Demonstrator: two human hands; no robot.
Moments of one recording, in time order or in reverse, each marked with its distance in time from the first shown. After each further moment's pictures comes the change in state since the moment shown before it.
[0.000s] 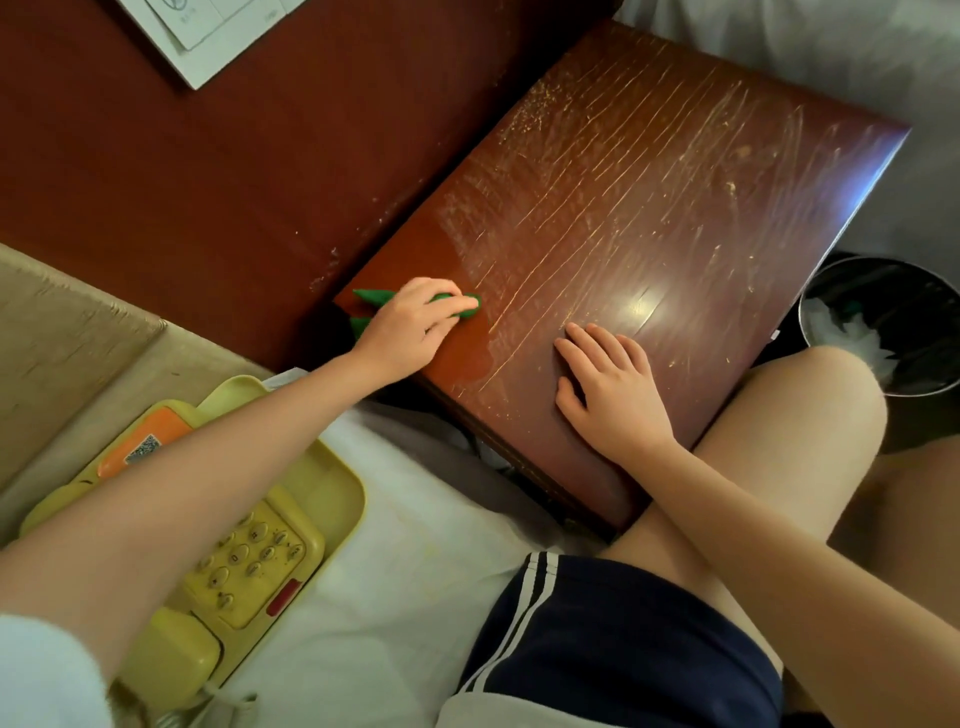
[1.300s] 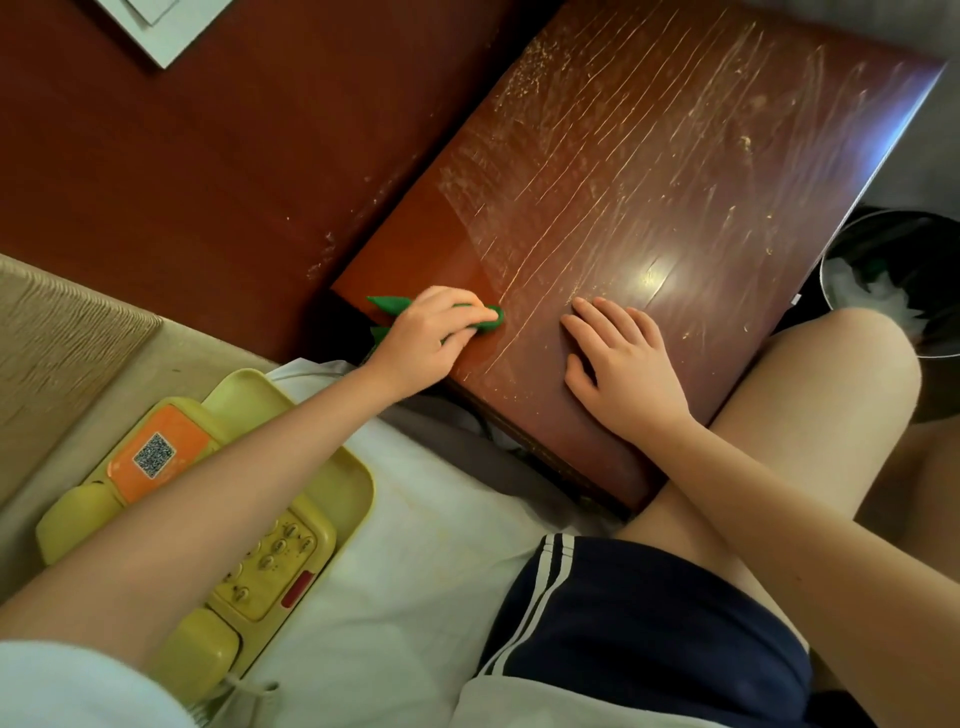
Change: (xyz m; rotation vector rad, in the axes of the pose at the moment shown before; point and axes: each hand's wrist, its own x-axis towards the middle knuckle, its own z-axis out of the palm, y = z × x) left_hand -0.013 0.033 0.003 -0.145 -0.031 0.004; right_hand 0.000 0.001 0.003 -0.010 0.041 -0.003
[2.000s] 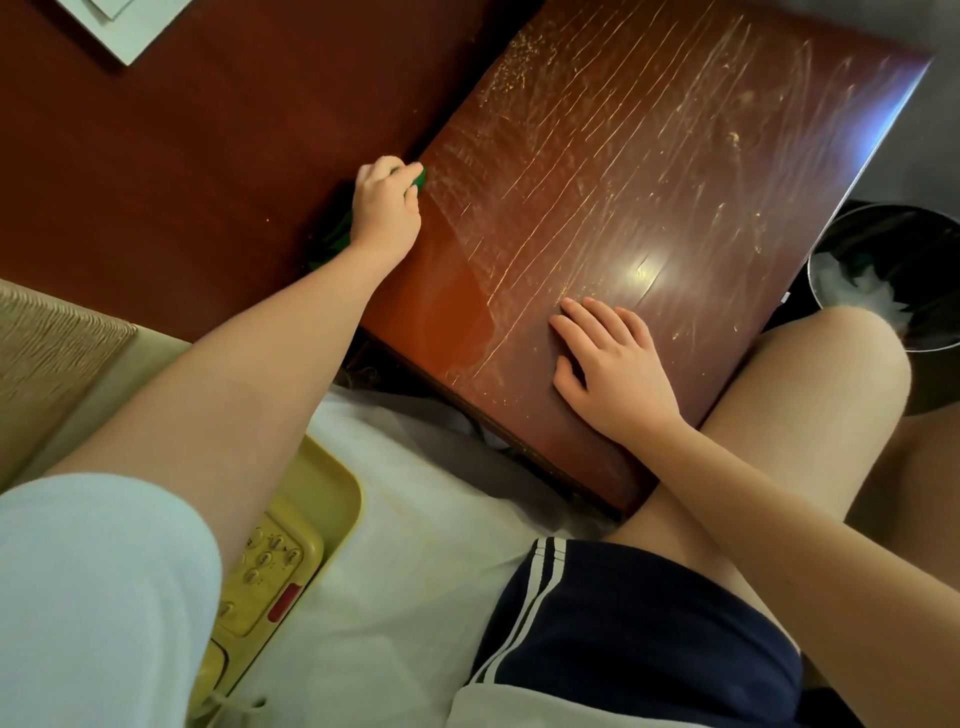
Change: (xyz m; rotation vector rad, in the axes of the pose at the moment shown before) left_hand 0.106 -0.066 -0.022 0.223 0.155 -0.519; right_hand 0.002 0.001 0.002 -0.003 0.003 0.002
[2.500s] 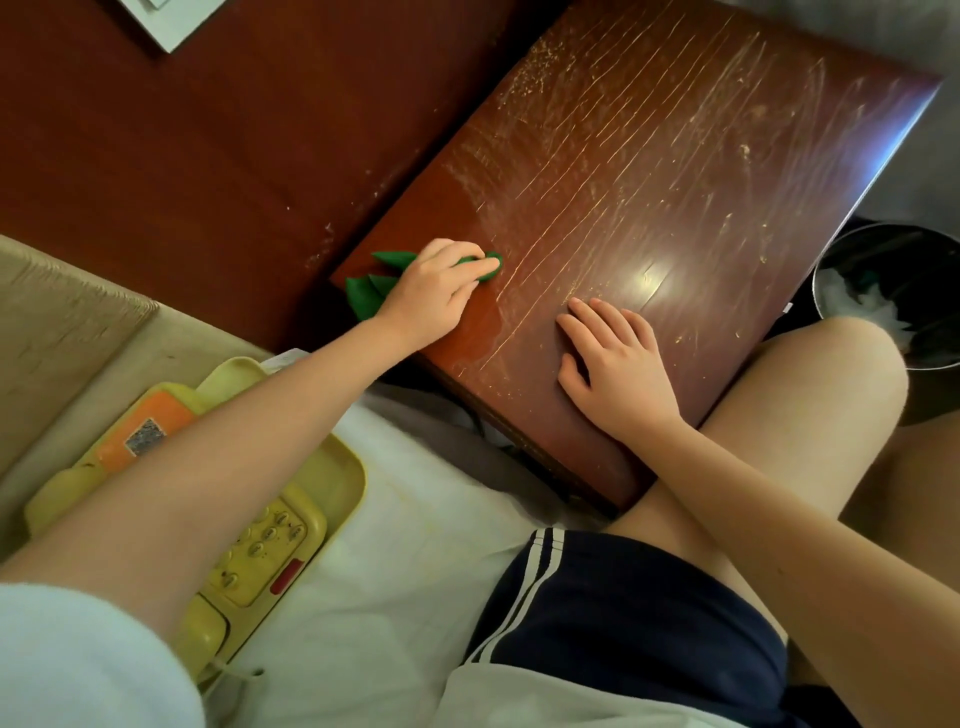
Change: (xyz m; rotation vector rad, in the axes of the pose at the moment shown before) left_hand -0.087 0.014 0.004 -0.050 -0.087 0.508; right_hand -0.001 0.000 -0.002 0.010 0.003 -0.014
